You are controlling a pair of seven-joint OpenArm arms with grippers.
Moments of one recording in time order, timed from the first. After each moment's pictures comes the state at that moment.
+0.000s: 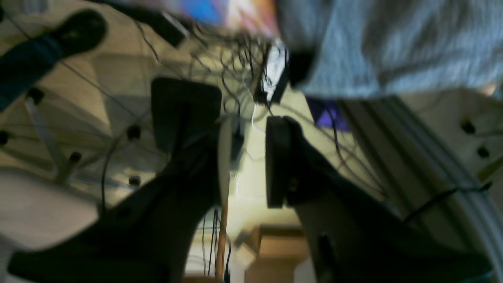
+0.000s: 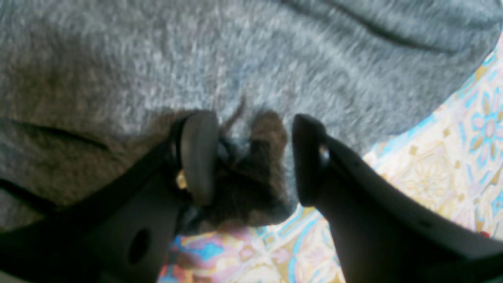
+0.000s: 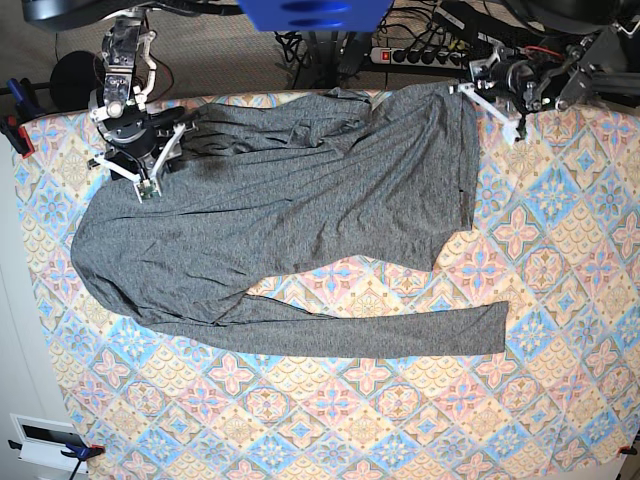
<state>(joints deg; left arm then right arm) 27.8 -49.3 16.5 115.2 -59.4 40.5 57.8 -20.9 10.6 14.9 103.3 -4.0 24.6 -43.8</state>
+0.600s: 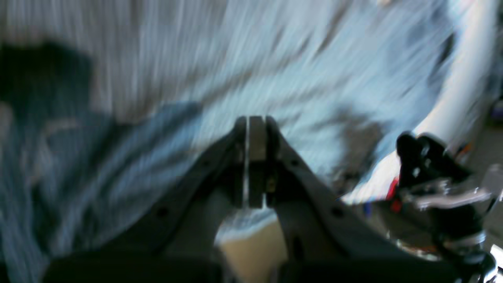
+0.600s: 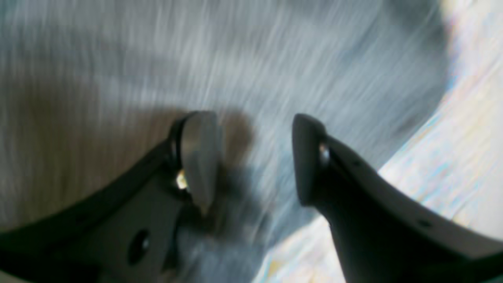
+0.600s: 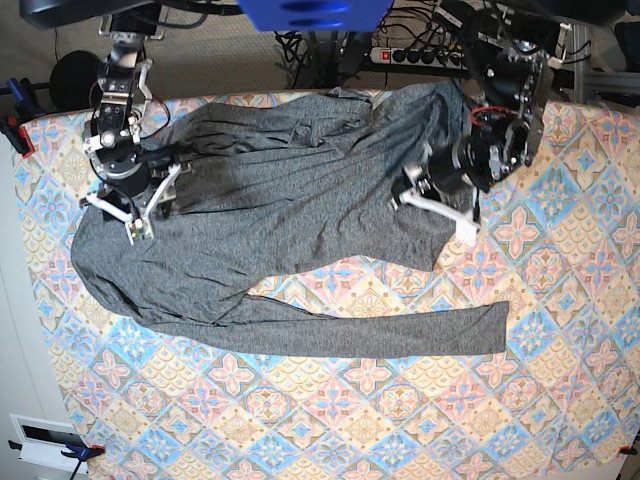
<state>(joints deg) 6.6 -23.7 11.2 114.1 -59.2 40.7 55.9 -12.2 10.7 15.0 103.8 -4.0 24.5 -43.5</state>
